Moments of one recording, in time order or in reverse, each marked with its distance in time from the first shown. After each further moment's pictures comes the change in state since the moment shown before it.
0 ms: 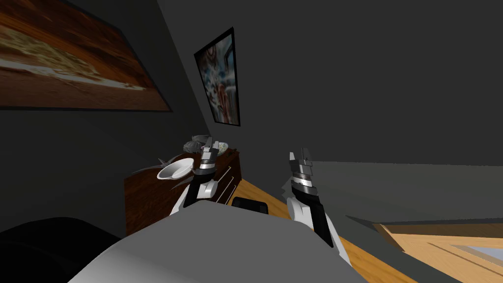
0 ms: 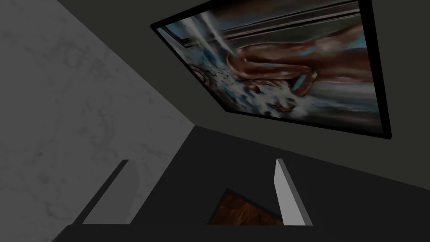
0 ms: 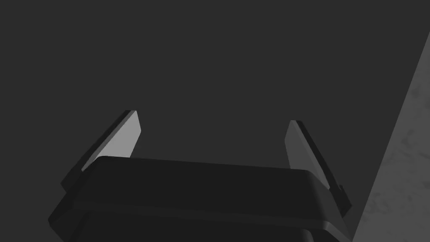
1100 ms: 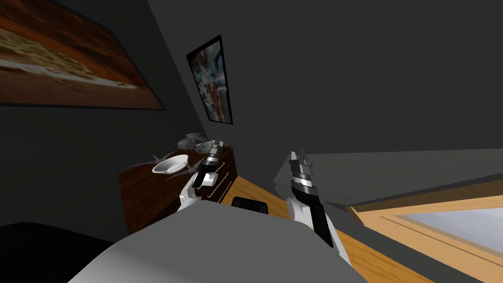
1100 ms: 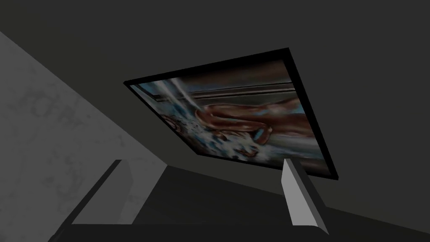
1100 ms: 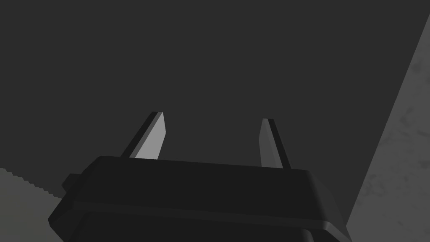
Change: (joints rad) left arm -0.196 0.157 0.086 0.215 0.035 0.128 0.059; right arm 0.000 0.000 0.000 0.000 0.000 0.000 0.000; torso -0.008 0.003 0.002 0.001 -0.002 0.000
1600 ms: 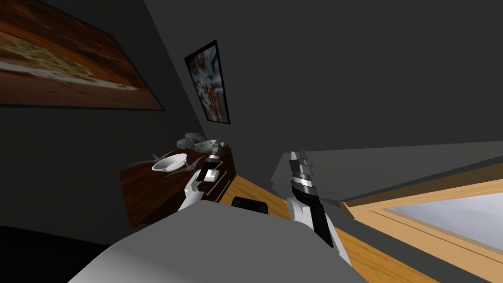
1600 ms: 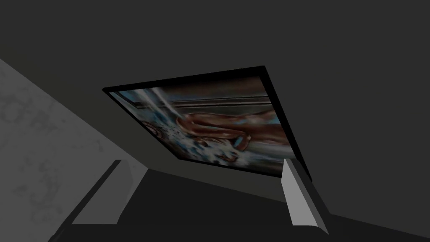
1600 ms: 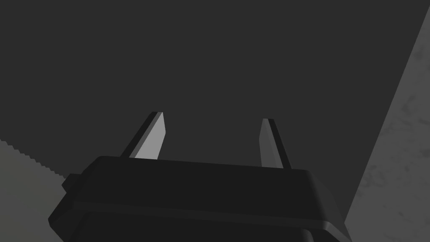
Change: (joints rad) left arm -0.082 0.012 0.037 0.102 0.020 0.058 0.033; right arm 0.000 0.000 0.000 0.000 0.000 0.000 0.000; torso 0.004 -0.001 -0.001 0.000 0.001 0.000
